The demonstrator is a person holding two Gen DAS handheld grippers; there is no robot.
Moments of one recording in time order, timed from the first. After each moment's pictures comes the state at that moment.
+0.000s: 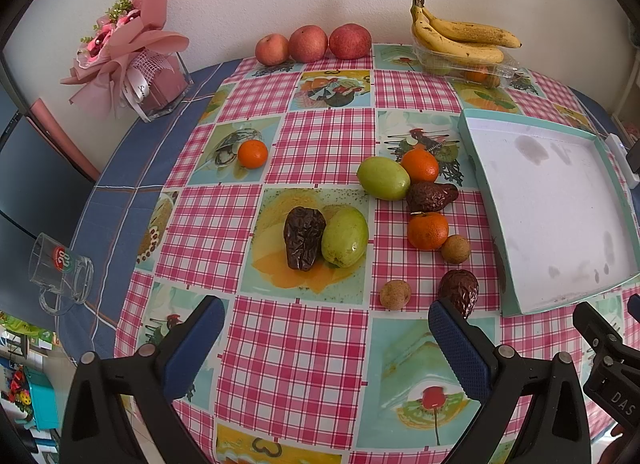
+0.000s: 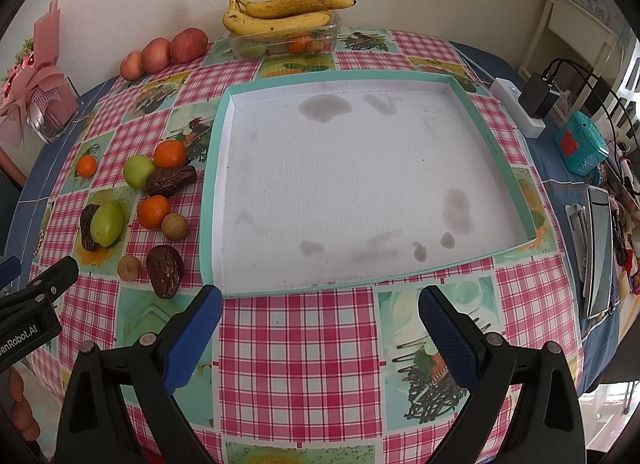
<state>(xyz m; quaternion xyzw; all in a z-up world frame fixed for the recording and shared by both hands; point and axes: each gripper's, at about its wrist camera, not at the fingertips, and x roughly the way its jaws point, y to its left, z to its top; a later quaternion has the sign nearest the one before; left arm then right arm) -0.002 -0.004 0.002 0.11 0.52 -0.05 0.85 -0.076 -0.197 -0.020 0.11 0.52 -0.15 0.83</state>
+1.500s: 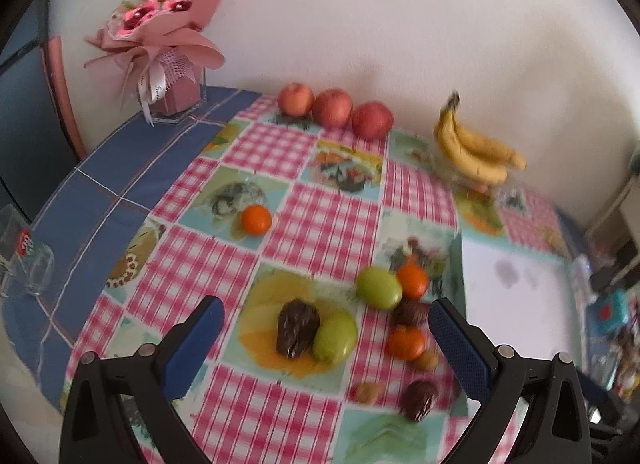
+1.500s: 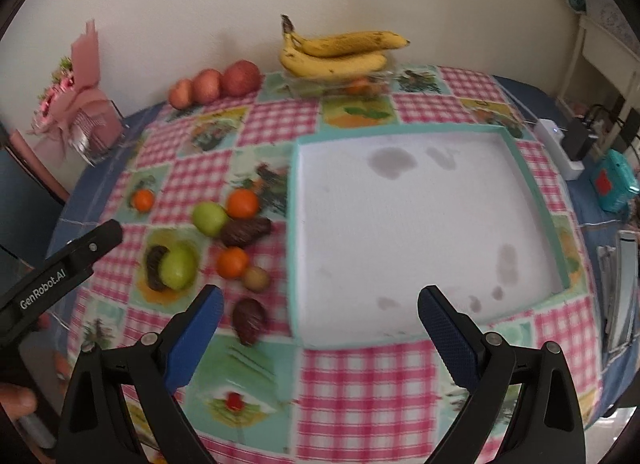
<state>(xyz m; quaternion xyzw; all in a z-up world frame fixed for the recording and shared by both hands) 0.050 0.048 0.039 -0.06 0.45 -0.08 0.89 -0.040 -0.166 0.017 0.14 0.48 -0.08 0.86</state>
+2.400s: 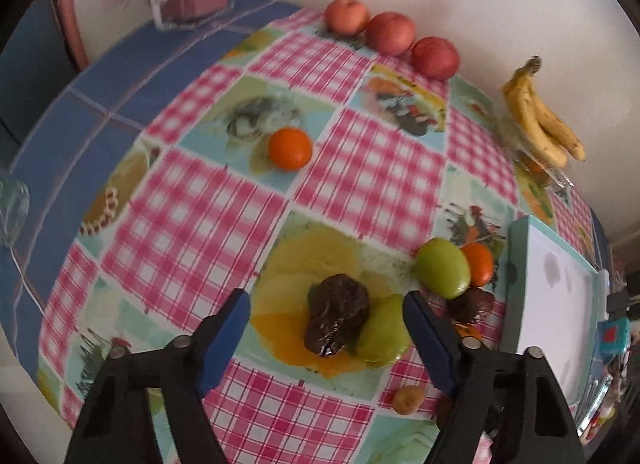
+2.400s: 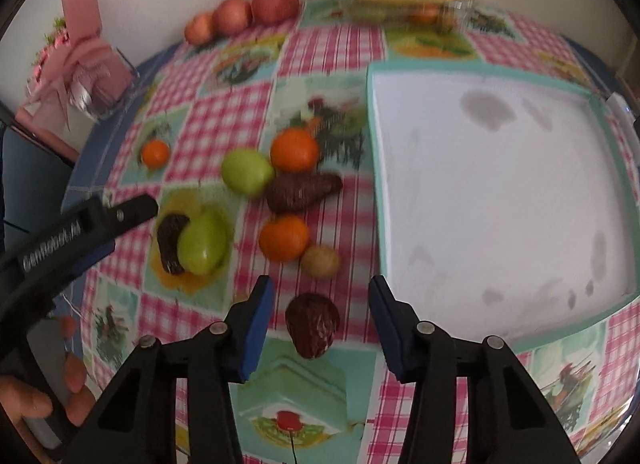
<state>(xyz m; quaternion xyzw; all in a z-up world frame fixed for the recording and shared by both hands) 0.098 0.071 -0.037 -0.11 0.58 -0.04 0.81 0.014 -0.122 -0.050 0.16 0.58 -0.02 0.80</state>
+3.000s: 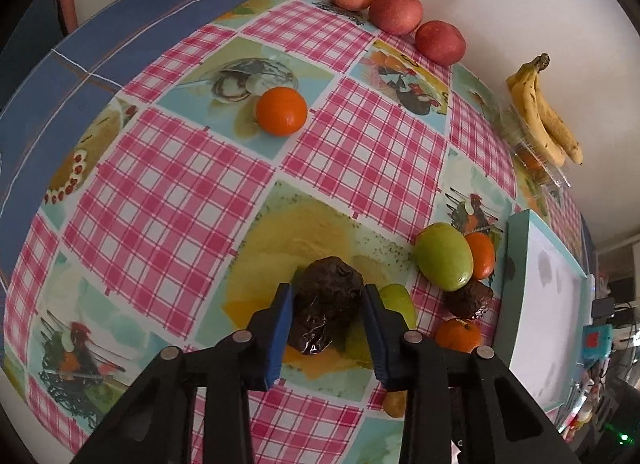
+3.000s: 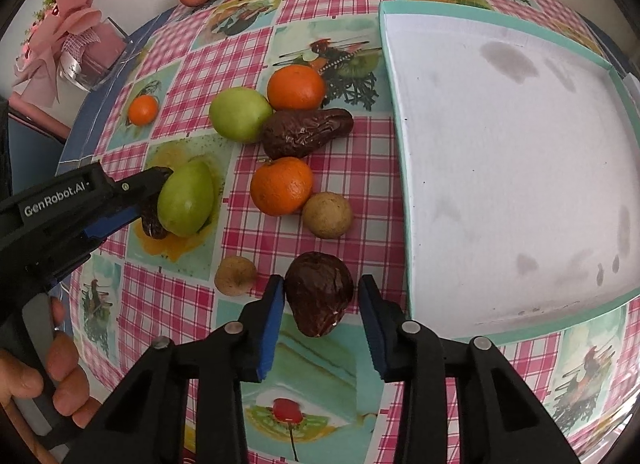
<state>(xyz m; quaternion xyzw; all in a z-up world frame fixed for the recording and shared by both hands) 0.098 0.072 -0.059 -0.15 0.60 -0.06 0.79 0.012 -0.114 -0.077 0.16 0.61 -0.01 0.77</state>
